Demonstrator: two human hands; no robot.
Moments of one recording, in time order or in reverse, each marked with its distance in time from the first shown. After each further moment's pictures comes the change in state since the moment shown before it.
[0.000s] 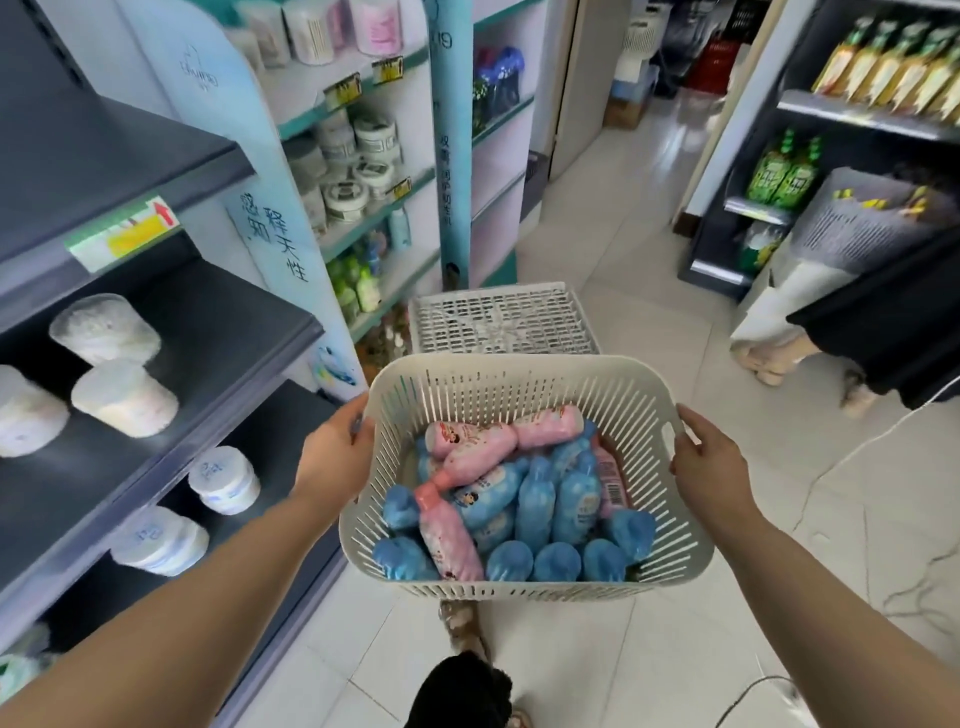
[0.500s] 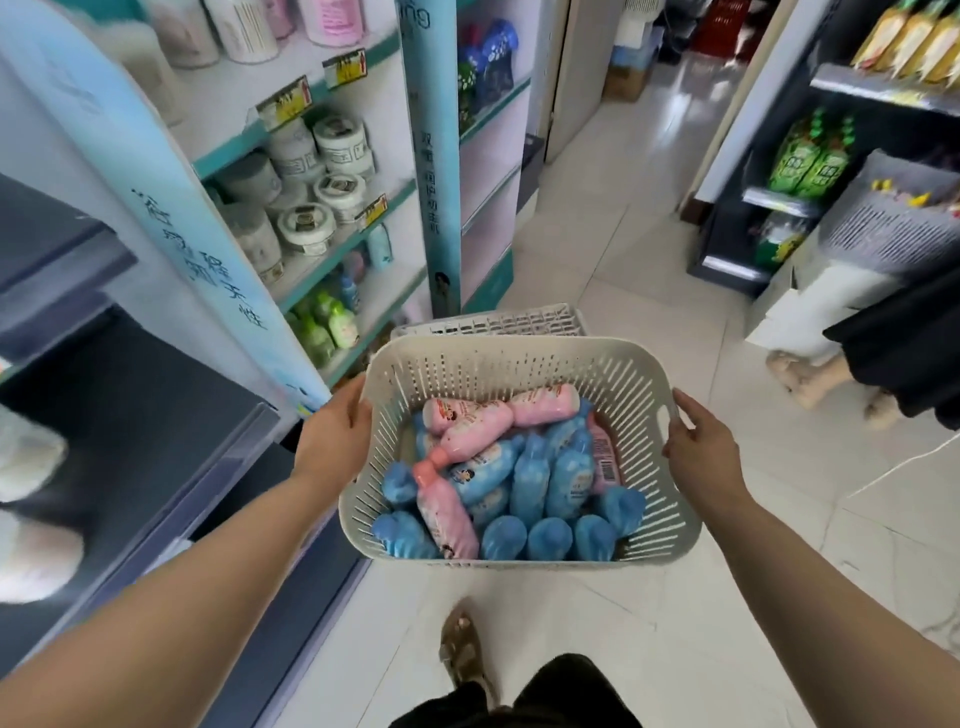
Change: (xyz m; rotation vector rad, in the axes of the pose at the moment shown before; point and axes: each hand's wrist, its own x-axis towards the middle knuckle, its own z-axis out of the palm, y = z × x) left_hand 0.198 0.036 0.037 0.027 -0.027 0.044; right_hand 0.179 -0.053 0.064 0.019 -0.002 0.043
